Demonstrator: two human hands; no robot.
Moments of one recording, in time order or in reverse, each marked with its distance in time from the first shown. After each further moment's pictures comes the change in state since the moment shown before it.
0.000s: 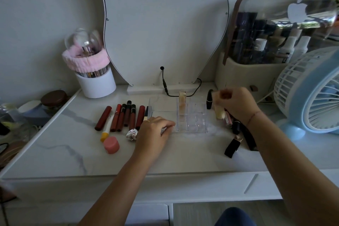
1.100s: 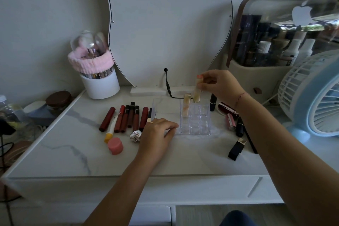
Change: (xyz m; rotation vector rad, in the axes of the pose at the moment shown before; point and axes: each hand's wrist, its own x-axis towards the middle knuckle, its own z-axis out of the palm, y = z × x) left_hand 0.000 0.000 0.001 -0.022 0.000 -0.036; right_hand 0.040 -0.043 0.011 0.153 -0.109 -0.213
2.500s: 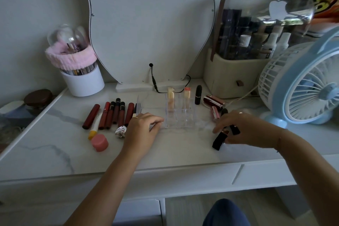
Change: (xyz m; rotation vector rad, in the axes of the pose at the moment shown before) left_hand 0.000 0.000 -0.002 0.027 -0.001 0.026; right_hand -0.118 0.046 -0.059 -0.483 -0.567 -0.039
